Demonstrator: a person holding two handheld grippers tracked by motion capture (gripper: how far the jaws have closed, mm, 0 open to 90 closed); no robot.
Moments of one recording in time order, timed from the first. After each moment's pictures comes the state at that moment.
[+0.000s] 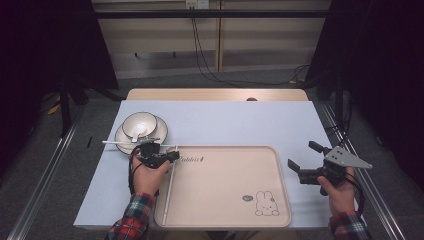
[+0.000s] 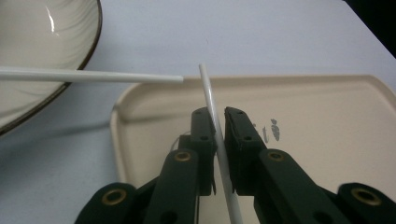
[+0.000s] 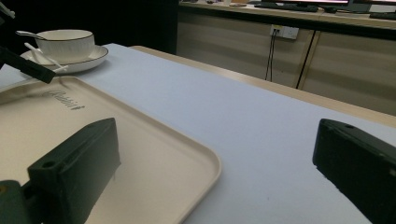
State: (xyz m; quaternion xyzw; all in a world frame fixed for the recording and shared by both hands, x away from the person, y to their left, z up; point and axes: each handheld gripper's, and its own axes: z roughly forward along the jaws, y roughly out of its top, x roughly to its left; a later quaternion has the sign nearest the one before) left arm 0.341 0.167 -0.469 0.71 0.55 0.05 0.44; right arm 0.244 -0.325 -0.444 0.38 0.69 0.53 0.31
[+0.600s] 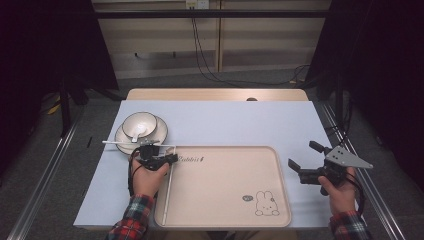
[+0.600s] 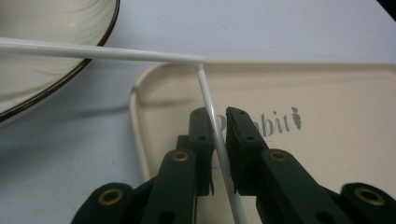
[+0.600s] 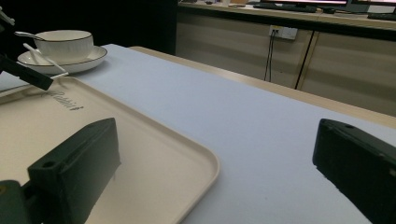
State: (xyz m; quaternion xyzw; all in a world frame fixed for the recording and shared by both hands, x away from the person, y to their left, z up) left arm 0.340 0.172 -0.478 0.72 0.55 0.07 0.42; right arm 0.243 -0.326 -0.443 0.38 0.69 0.53 0.31
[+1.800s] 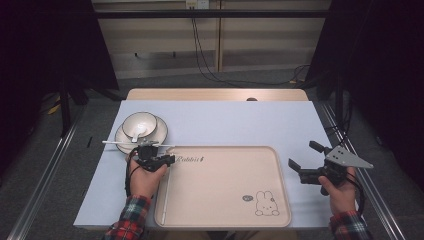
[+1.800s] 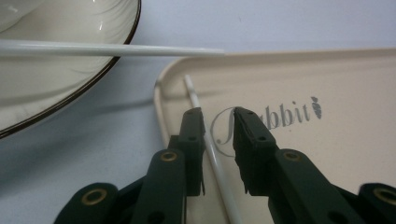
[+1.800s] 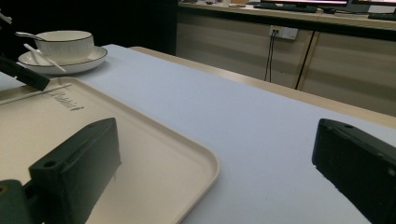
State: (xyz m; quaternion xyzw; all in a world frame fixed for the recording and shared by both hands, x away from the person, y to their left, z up) left arm 0.338 0.177 -0.474 0.74 0.55 0.09 0.39; right arm 0.243 -0.326 -0.443 0.38 0.69 0.53 0.31
